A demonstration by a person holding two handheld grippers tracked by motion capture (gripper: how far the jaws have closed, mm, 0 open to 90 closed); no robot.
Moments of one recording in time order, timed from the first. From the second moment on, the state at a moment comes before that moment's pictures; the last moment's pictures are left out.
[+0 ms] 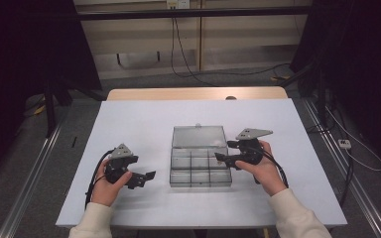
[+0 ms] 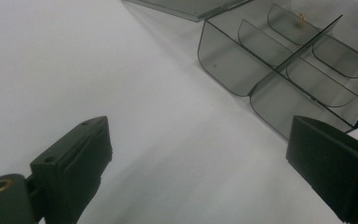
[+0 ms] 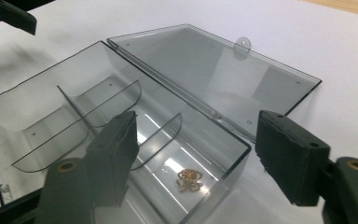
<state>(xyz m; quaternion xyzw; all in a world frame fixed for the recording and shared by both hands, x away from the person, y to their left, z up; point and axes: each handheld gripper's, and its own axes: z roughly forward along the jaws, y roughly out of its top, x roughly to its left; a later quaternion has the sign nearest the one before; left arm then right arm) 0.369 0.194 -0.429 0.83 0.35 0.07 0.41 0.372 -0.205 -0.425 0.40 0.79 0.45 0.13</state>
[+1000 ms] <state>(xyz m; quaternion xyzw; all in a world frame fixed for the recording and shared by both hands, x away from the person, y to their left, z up) 0.400 0.157 -0.417 0.82 0.36 0.07 0.44 0.383 -0.208 -0.425 0.43 0.78 0.44 0.14</state>
